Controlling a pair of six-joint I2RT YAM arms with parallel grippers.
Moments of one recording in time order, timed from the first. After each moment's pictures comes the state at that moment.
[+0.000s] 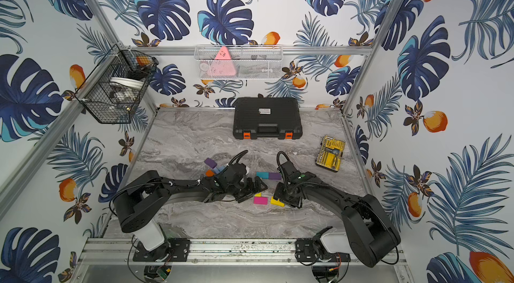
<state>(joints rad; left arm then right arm) -0.85 1.72 0.81 0.15 0.28 -1.21 0.54 1.35 0.64 -0.60 -0.16 0.86</state>
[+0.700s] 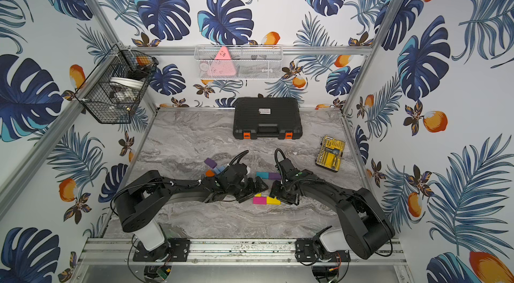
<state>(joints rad) -0.85 1.73 0.81 0.15 0.28 -1.21 0.54 1.40 0.66 -0.55 -0.21 0.80</state>
